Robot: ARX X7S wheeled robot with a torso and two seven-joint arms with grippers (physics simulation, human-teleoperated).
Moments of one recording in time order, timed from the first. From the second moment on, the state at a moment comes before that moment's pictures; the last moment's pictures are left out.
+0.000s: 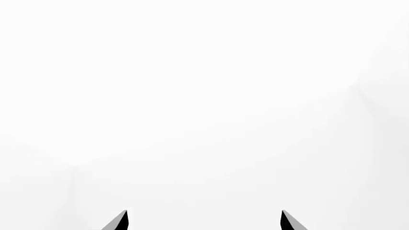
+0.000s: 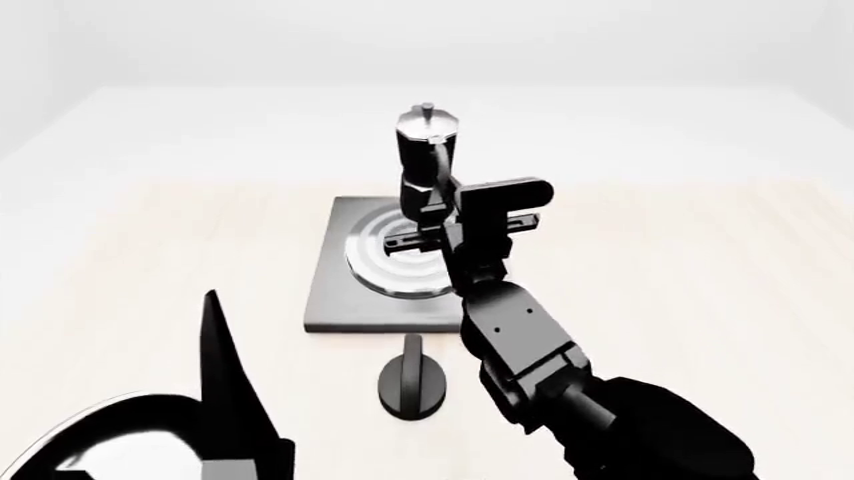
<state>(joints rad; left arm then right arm) 0.27 -0.03 0.03 1.04 0.28 0.17 0.04 1.11 0.00 -1.55 1.10 1.24 -0.61 0.32</state>
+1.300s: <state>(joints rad) 0.27 -0.09 0.07 1.03 0.27 0.17 -0.03 1.13 0.00 -1.54 1.07 1.22 -0.75 0.34</state>
